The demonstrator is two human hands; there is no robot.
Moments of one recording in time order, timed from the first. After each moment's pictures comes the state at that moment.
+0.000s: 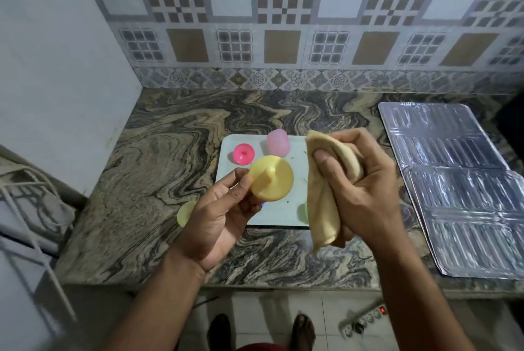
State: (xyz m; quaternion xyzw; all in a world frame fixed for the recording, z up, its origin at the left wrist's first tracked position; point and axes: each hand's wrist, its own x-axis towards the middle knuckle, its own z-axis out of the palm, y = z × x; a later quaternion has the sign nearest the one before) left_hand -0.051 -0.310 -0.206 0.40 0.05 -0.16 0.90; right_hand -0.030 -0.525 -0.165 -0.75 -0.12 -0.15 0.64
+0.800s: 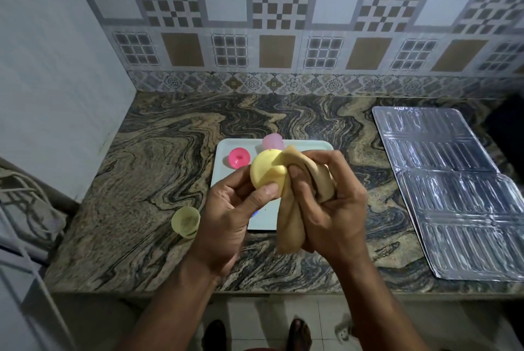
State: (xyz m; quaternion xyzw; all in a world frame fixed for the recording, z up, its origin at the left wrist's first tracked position) left_hand -0.051 -0.340 -0.191 0.53 -0.01 -0.03 0.85; right_hand -0.042 -0.494 -0.187 -0.76 -0.10 -0.24 0.59
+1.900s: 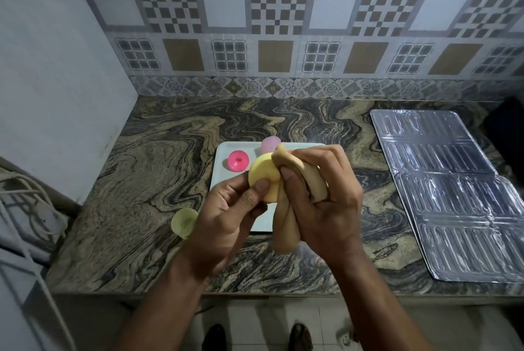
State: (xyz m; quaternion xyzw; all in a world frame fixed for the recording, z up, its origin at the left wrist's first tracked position) left_hand -0.054 -0.337 -0.186 0.50 -0.04 -0.09 0.86; right_hand -0.043 -0.494 -0.173 -0.78 -0.16 -0.31 0.52
